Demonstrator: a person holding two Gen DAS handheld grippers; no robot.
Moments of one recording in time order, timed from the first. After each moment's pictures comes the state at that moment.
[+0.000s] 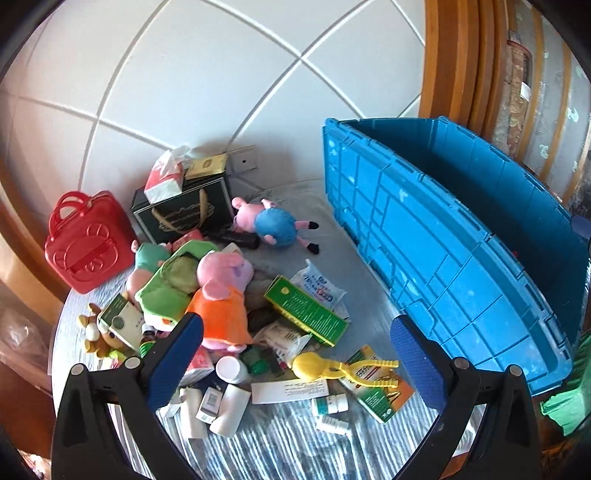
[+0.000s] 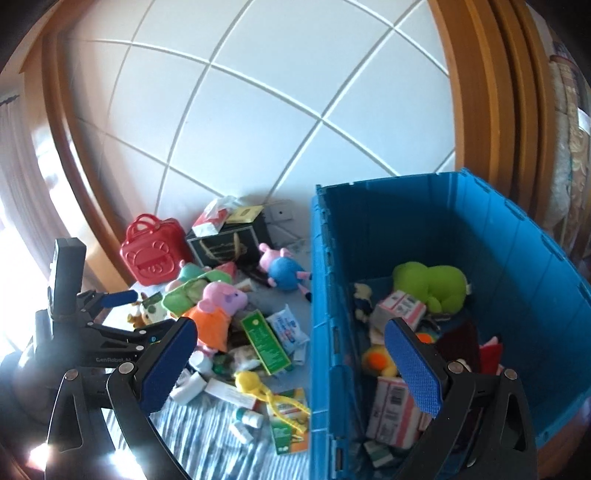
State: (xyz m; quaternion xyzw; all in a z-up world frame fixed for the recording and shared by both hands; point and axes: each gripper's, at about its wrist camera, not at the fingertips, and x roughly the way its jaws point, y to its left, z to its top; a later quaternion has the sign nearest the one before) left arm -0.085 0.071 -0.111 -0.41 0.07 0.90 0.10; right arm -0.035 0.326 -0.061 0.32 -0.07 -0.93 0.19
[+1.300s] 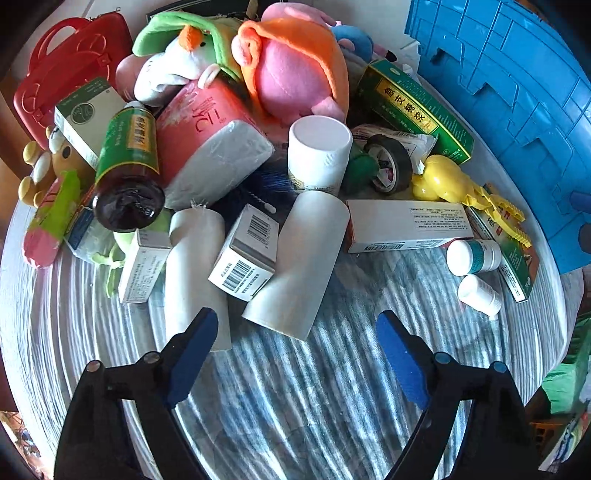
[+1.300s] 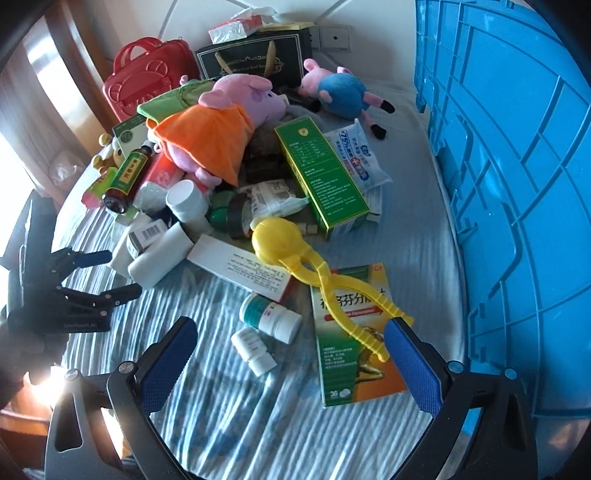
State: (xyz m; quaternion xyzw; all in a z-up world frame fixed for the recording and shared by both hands) left arm -0.067 -0.079 -0.386 -0.56 0.04 0.82 0.10; right arm -0.059 0.167 -0.306 0.53 0.04 -0.82 0.21
